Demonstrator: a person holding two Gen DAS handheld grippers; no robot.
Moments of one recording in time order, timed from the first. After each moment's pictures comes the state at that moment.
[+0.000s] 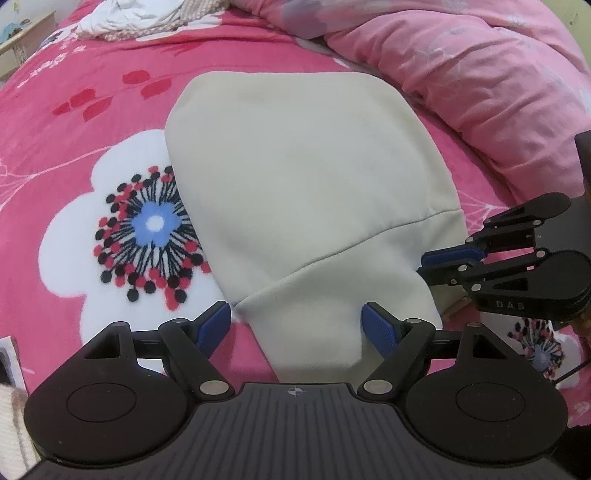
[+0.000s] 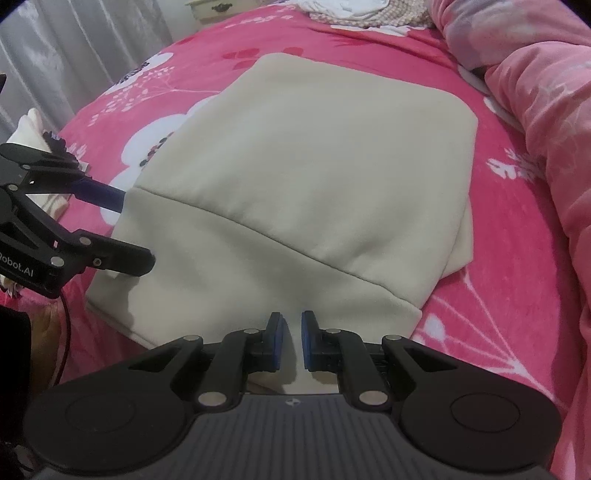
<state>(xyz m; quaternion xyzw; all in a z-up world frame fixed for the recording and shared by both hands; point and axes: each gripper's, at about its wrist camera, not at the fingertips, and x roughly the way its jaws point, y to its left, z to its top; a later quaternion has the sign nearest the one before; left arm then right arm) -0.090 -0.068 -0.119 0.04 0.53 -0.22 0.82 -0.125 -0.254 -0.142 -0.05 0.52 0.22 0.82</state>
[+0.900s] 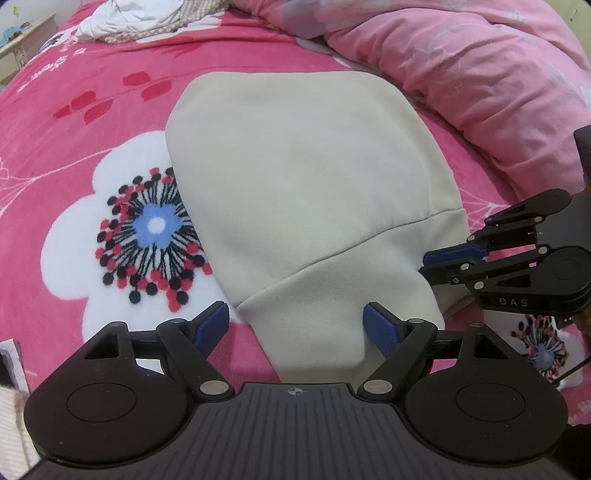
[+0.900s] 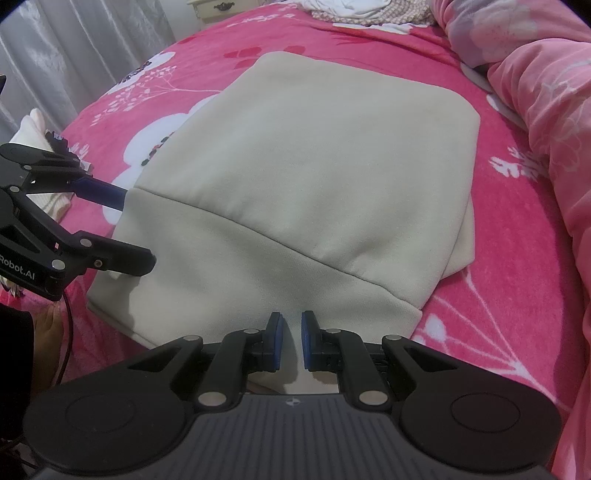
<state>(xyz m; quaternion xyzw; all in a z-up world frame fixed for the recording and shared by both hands) -0.091 -0.069 -0.120 0.05 0.52 -0.22 0.82 -0.133 -0.262 -0.140 -0.05 0.53 0.22 0.82</state>
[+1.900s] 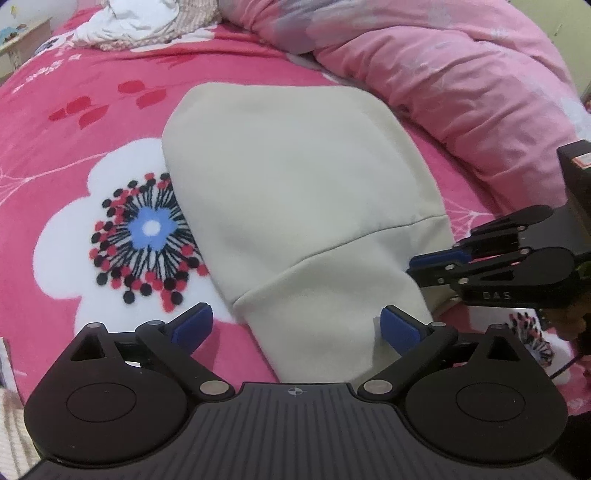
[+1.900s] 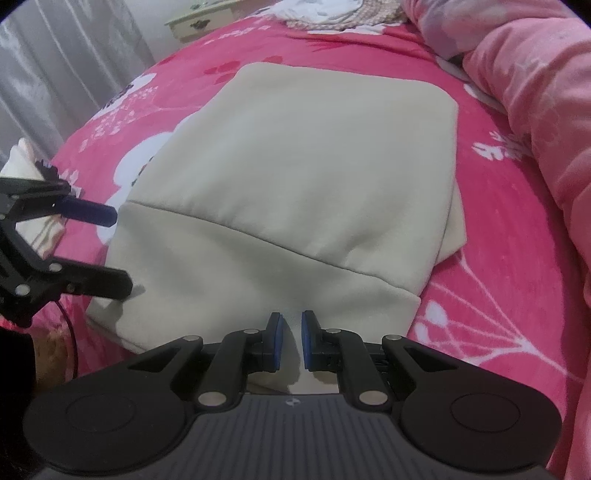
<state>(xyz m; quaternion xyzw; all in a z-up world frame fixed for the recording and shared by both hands) -0.099 -0.054 -0.118 0.02 0.49 -0.25 0.83 -0.137 -0.268 -0.141 0.00 0.52 0.19 0.83</state>
